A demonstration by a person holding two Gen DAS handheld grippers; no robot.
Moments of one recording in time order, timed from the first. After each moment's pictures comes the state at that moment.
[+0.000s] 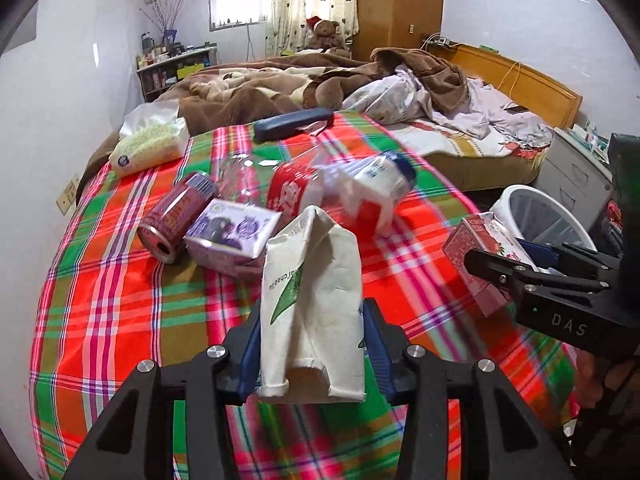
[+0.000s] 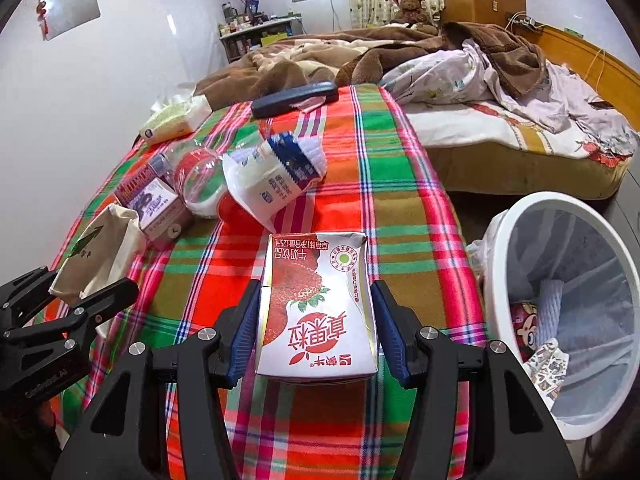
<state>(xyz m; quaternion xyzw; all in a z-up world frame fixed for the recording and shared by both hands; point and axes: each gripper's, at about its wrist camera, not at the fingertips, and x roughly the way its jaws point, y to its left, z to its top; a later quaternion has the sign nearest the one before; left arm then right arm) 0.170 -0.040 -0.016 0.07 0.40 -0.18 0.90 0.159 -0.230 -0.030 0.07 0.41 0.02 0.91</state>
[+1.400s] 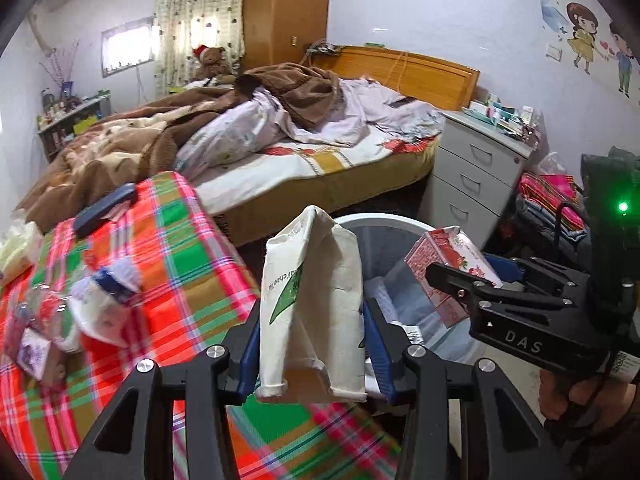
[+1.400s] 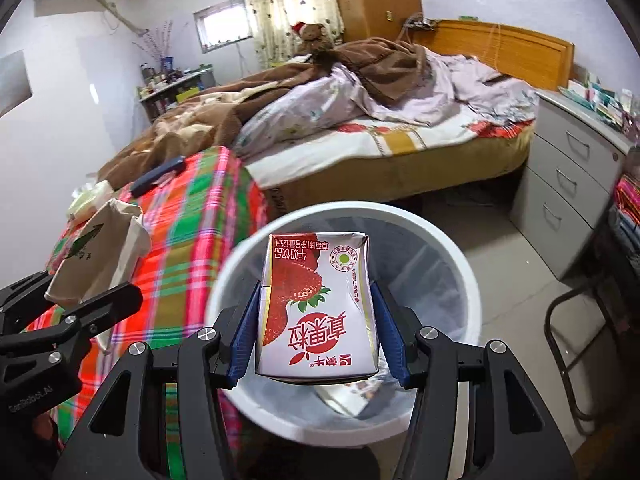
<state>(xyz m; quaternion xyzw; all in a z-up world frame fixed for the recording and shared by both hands) 0.130 -0.265 0.017 0.10 0.36 -0.34 0.86 0.101 -0.402 -0.014 0.13 0.36 -0.11 0.92</state>
